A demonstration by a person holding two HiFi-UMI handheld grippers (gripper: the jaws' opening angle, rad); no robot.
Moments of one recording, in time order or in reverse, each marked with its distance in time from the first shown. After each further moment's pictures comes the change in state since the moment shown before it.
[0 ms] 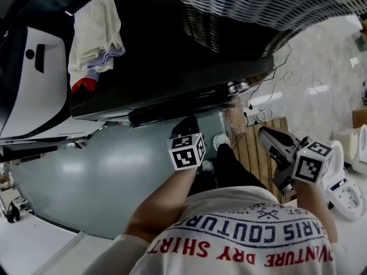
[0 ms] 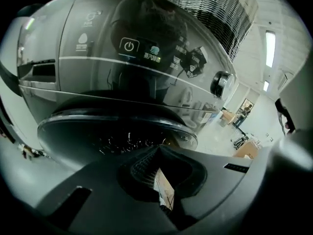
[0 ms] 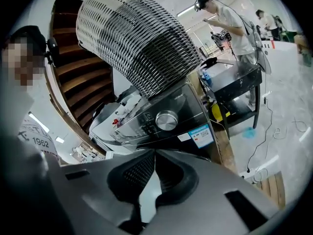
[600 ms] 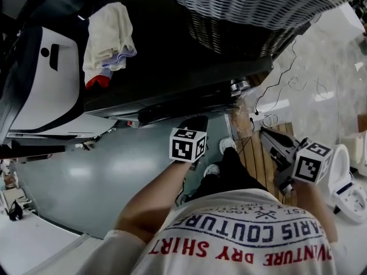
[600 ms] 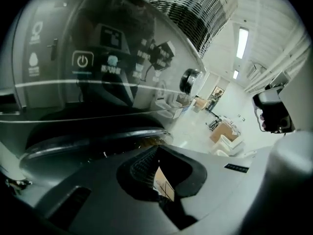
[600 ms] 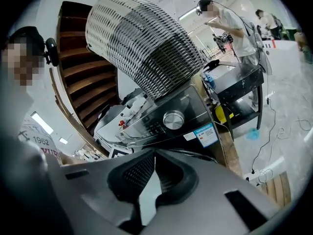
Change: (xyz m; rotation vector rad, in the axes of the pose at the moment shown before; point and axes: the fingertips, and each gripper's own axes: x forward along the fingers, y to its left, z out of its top) left arm -0.009 -0.038 0.005 0.205 0.107 -0.271; right arm -0.010 0.014 -0.007 -0.012 -0.041 0.044
